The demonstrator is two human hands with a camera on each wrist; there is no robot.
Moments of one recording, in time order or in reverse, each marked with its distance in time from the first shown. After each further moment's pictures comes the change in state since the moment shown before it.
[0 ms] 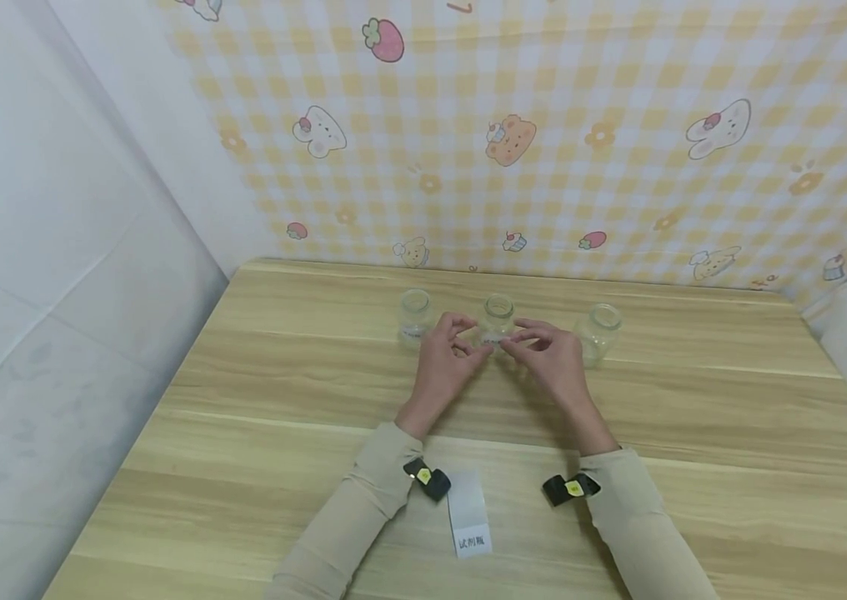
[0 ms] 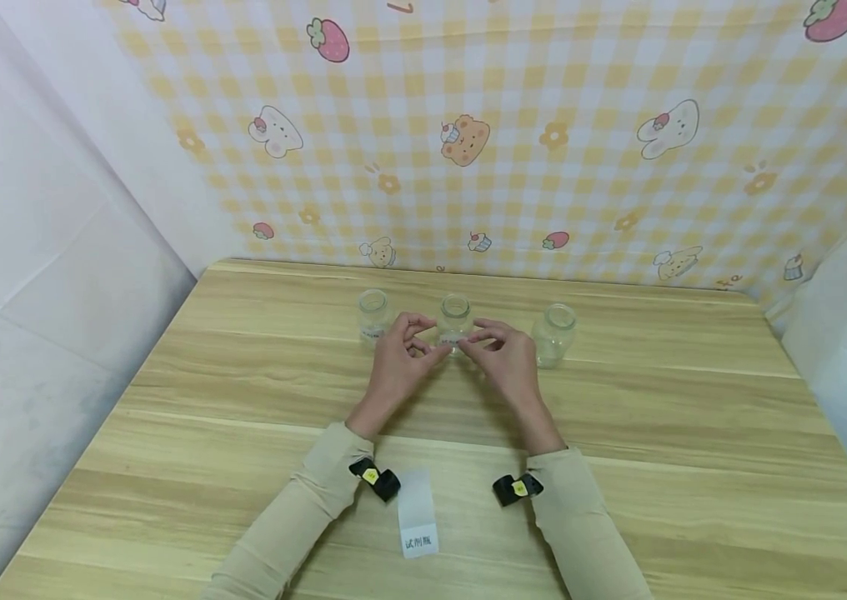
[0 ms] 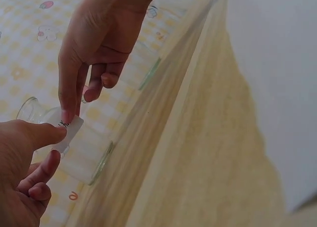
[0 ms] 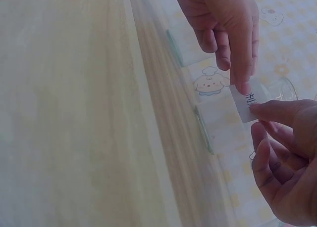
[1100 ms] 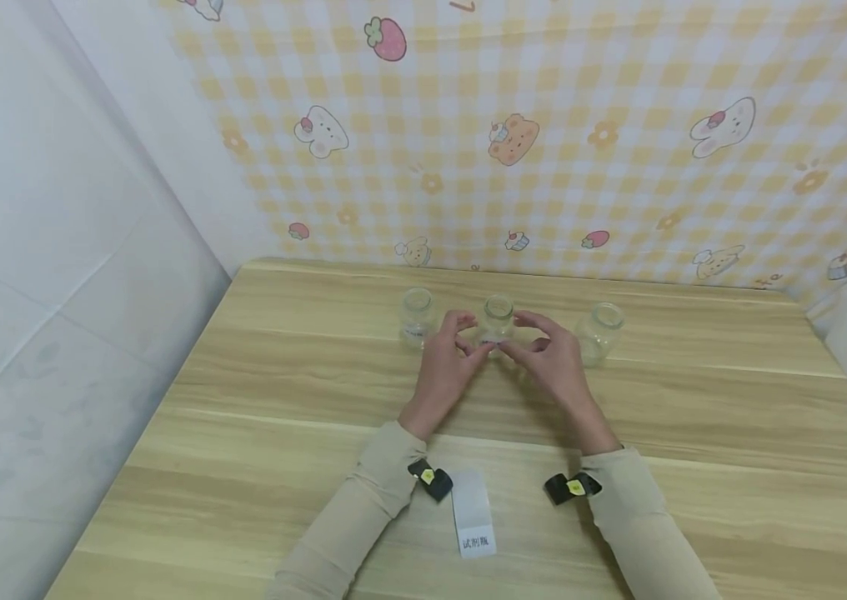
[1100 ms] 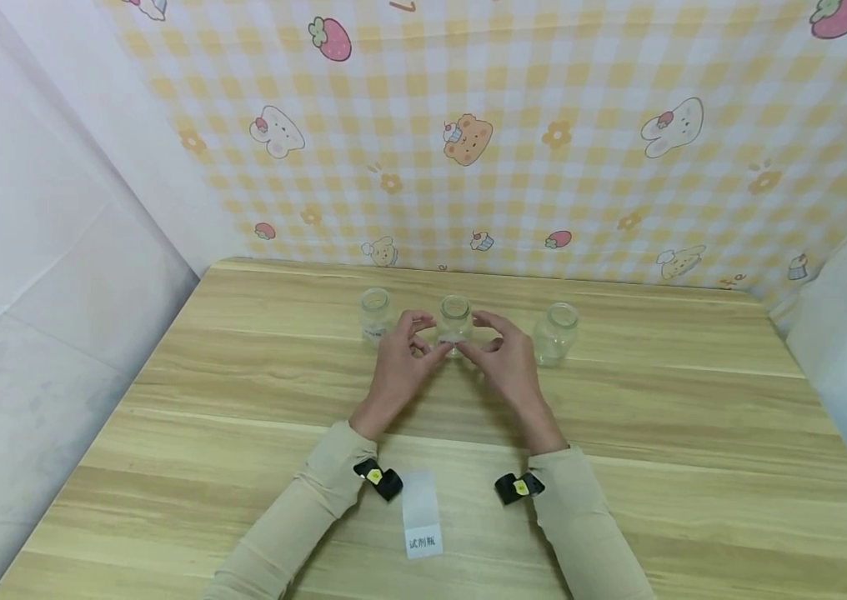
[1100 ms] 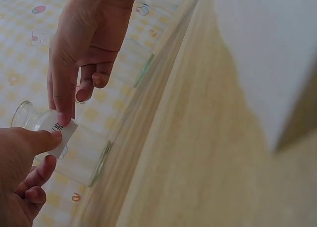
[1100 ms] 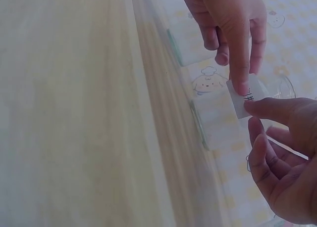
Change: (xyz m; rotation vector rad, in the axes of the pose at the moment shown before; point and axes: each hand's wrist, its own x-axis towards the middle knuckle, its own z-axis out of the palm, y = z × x) left_hand 0.000 0.002 -0.002 0.144 0.002 0.098; right_hand 0.000 -0.002 0.001 0.041 -0.063 -0.025
